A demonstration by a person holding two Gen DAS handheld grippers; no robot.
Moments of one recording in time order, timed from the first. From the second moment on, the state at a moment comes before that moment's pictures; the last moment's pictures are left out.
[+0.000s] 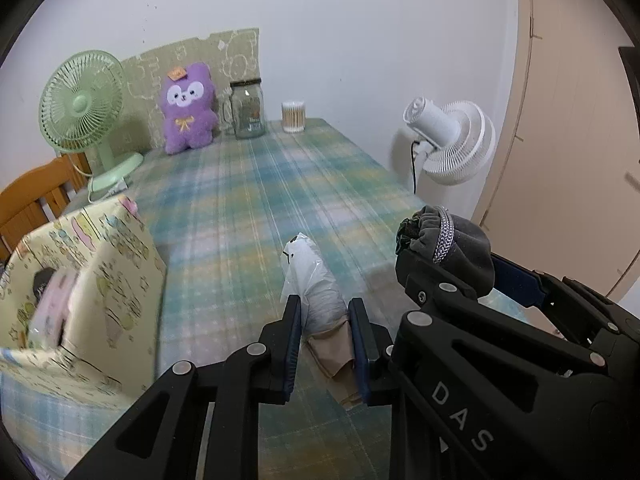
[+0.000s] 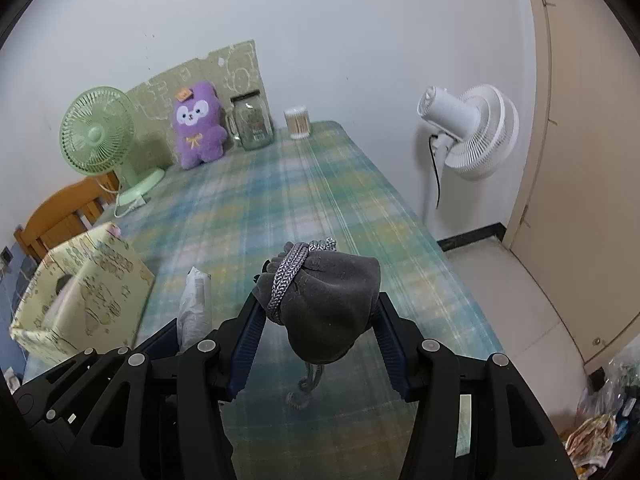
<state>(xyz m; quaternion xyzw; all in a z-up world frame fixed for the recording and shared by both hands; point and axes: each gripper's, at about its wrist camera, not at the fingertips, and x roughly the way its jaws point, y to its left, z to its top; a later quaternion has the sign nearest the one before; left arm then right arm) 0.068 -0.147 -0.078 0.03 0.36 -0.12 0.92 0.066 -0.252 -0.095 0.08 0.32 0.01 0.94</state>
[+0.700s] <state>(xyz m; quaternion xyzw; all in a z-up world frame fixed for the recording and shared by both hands) 0.066 -0.116 -0.024 0.03 0.31 -0.10 0.95 0.064 -0.222 -0.034 0.06 0.28 0.02 0.96</state>
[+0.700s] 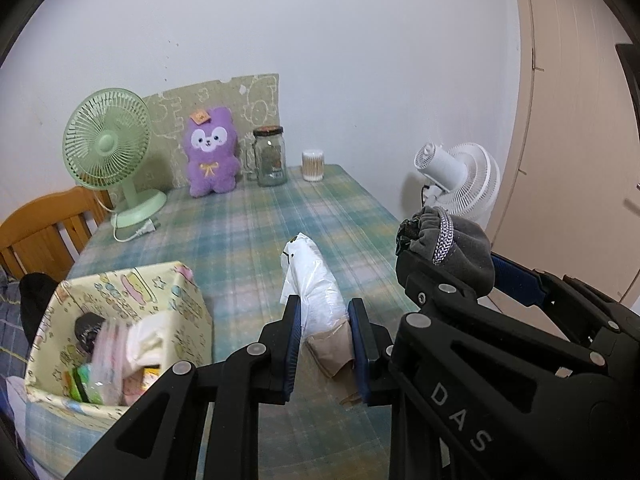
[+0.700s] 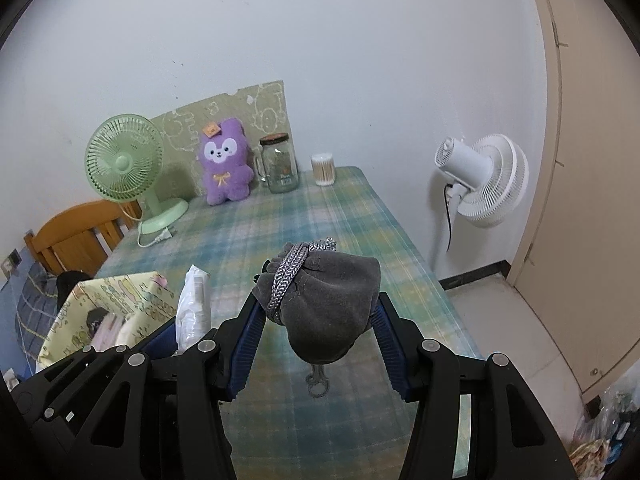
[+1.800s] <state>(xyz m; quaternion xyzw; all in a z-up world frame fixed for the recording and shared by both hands) 0.073 -0.023 -0.004 0.03 0.27 -0.06 0.96 0.078 -0.121 -0.008 0.04 0.26 0.06 0.96</state>
